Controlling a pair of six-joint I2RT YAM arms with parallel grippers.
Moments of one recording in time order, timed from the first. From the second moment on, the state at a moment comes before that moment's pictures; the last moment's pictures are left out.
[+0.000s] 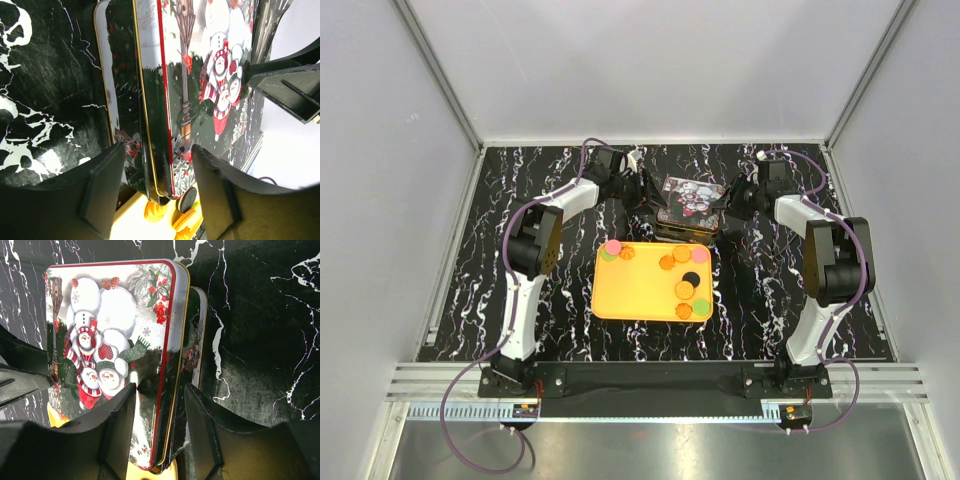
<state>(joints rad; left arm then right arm) -0.39 2.26 1.70 -0.22 0.66 -0.65 0.08 1.87 1.19 -0.11 -0.36 0.53</state>
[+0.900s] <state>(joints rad) -0.40 2.27 1.74 -0.23 0.66 -0.65 0.08 1.90 1.19 -0.04 -0.38 0.56</state>
